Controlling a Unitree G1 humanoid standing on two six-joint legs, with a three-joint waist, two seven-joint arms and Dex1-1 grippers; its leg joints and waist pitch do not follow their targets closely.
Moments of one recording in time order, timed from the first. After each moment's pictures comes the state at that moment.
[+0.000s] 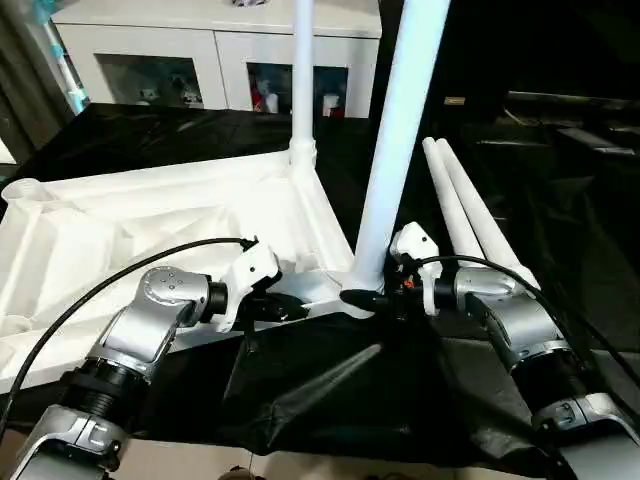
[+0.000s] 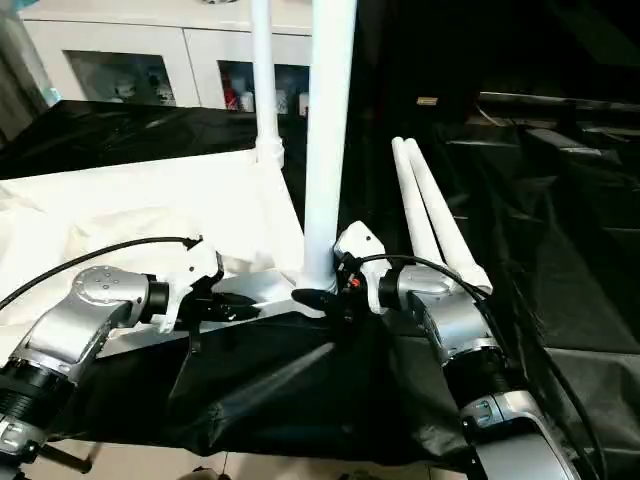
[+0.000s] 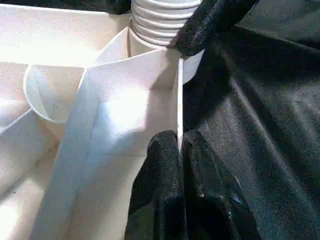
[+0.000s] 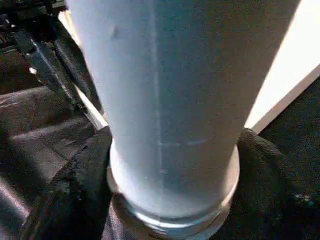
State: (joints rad) left arm -0.47 0.46 -0.26 0.32 -0.09 0.30 -1.15; right arm -0.54 -0.31 0.19 0.52 0.13 0.19 1.03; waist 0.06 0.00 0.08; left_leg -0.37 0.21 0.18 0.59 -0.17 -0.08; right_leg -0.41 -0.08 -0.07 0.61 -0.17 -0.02
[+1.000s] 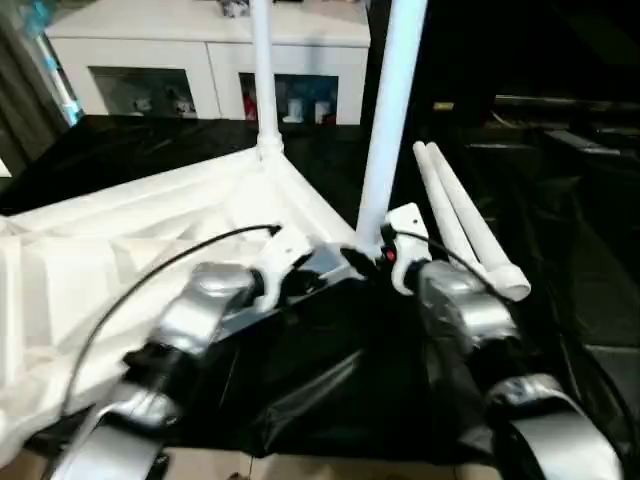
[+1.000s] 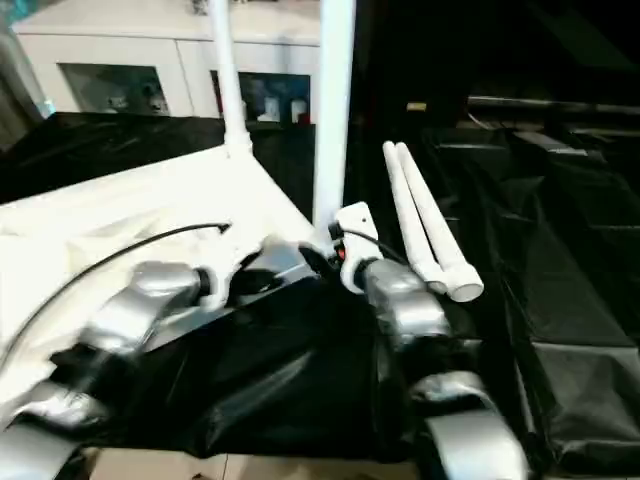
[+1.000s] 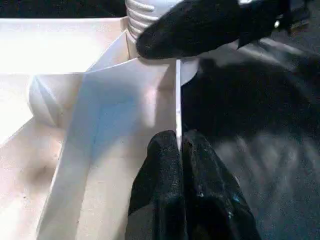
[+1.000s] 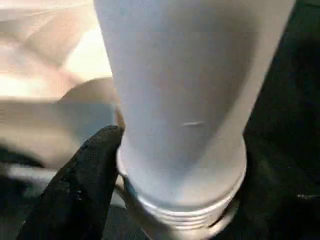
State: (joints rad) left arm -0.54 0.30 -0.25 0.46 -0.01 0.30 -0.91; right arm -0.62 -0.15 0.09 0.72 0.08 0.17 0.64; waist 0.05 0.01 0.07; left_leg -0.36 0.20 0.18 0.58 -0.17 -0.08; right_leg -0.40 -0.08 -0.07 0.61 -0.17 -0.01
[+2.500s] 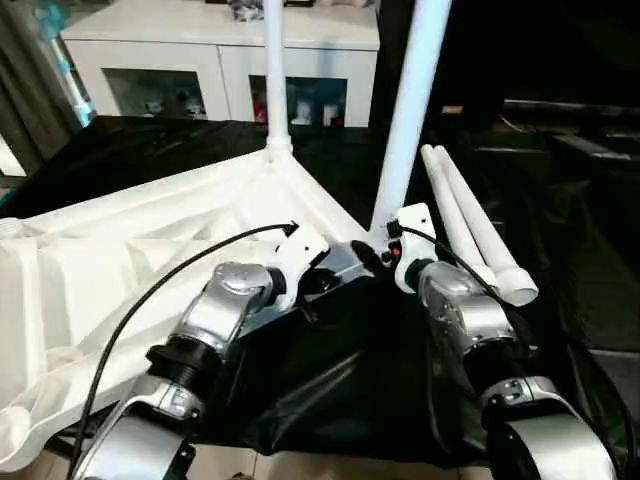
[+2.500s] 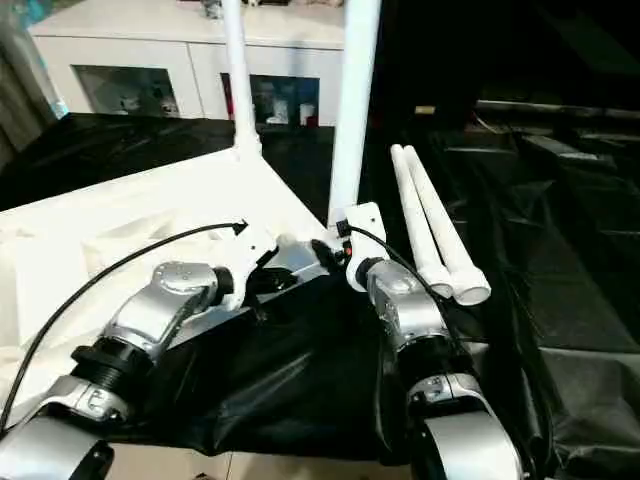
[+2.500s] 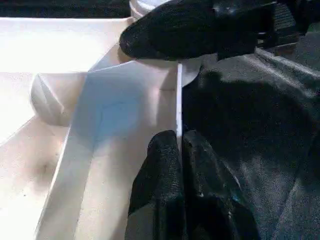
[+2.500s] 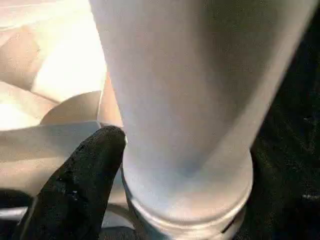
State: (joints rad) left arm -0.60 0.19 -0.25 0.55 0.02 0.33 -0.78; right arm -0.64 -0.09 0.01 0.76 0.08 0.19 0.45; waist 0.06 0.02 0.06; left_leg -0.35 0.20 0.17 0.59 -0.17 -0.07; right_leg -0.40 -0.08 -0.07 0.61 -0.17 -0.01
